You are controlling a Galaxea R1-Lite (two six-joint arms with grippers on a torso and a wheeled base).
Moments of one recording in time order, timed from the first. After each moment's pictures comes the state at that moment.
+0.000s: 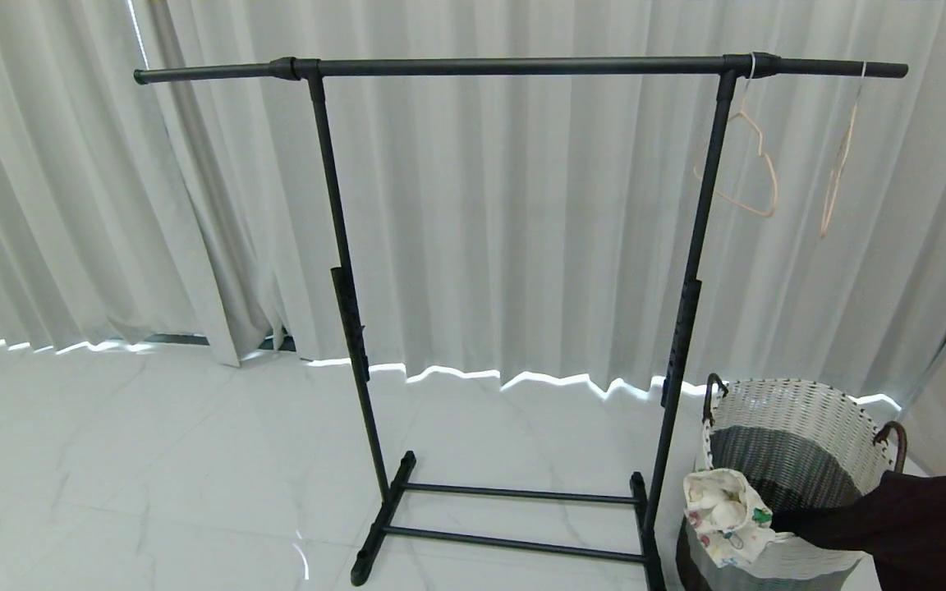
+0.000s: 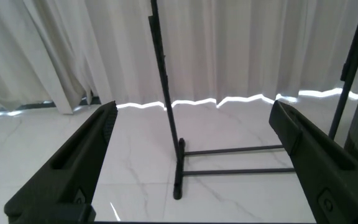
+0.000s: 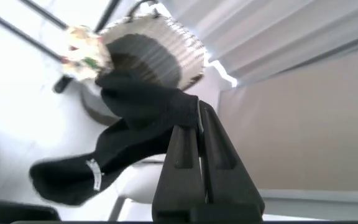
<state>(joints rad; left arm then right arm) 0.01 0.00 0.00 -0.02 -0.13 0.15 0.07 0.85 -1.06 0.69 -0.11 -0.64</state>
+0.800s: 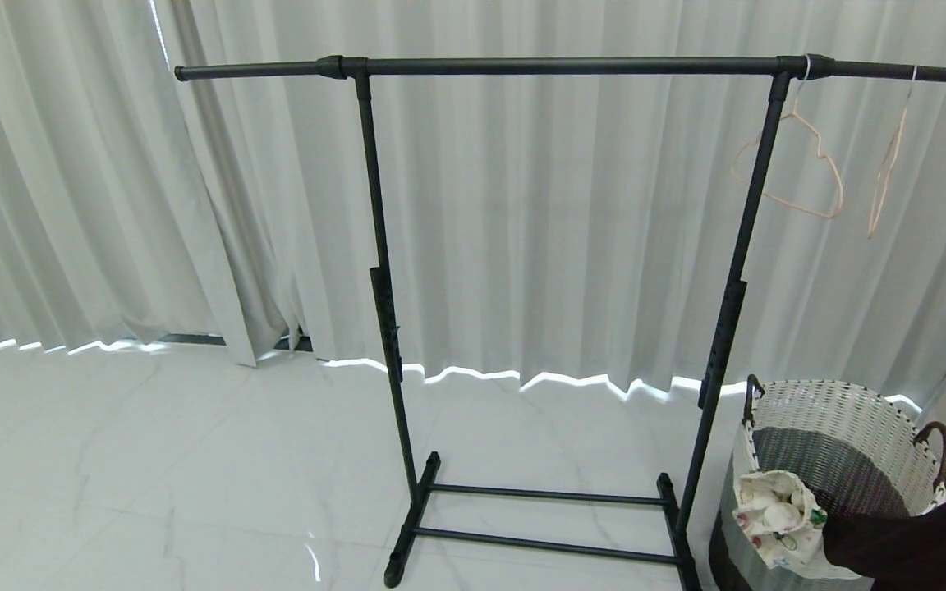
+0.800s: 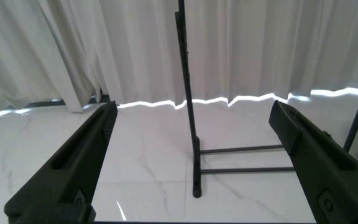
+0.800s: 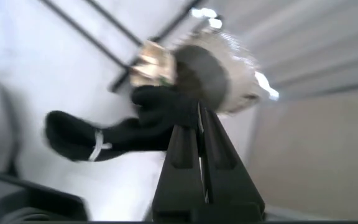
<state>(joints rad) 0.01 0.00 0.00 -0.02 -0.13 0.15 0.28 0.91 -0.97 0.68 -0.11 -0.51</state>
